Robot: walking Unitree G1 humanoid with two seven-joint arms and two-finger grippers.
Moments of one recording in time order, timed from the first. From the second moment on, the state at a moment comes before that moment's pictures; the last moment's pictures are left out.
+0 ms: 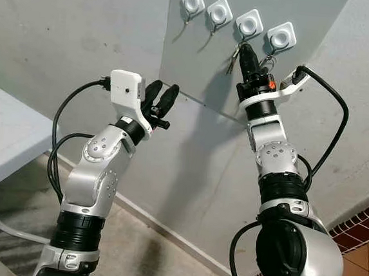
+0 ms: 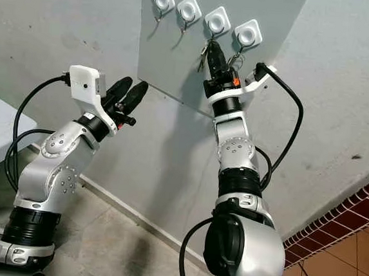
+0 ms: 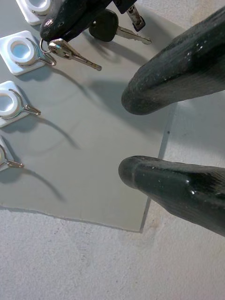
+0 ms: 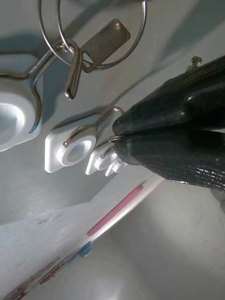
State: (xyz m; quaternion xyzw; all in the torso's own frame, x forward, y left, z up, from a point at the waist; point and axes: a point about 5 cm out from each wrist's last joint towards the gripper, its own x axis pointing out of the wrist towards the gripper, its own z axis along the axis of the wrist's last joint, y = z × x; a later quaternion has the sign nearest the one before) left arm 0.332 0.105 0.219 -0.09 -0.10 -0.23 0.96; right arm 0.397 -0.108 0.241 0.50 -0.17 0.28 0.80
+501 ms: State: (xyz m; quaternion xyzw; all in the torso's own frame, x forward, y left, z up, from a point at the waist) left arm 0.332 0.105 0.219 -0.09 -0.10 -0.23 0.96; right arm 0.399 -0.105 0.251 0.50 -0.17 0.28 0.80
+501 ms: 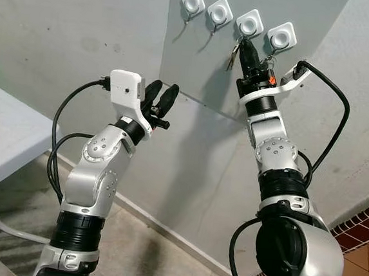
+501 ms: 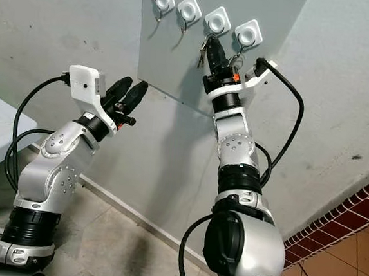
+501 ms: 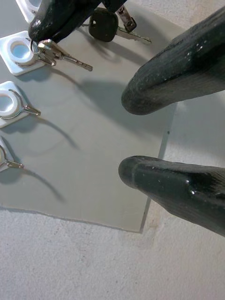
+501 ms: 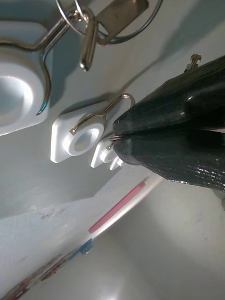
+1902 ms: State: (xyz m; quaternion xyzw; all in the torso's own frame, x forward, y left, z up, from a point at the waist) left arm 0.332 0.105 0.219 -0.09 -0.10 -0.23 0.96; right arm 0.403 -0.102 0.236 0.58 -0.12 0.25 0.77
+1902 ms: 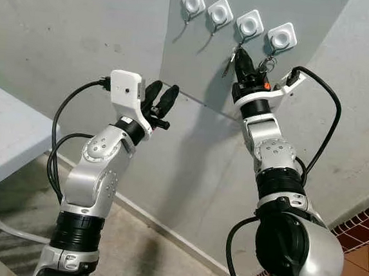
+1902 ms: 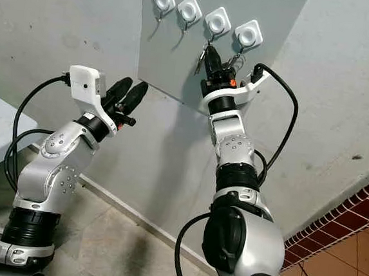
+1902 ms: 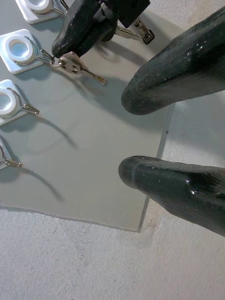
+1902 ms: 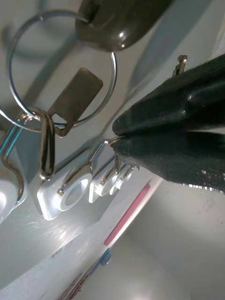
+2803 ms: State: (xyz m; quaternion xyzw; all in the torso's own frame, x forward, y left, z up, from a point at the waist) left arm 0.328 0.123 0.148 -0.05 0.01 -0.13 0.99; right arm 0.348 -0.117 0.121 0.45 -0.02 0.20 0.87
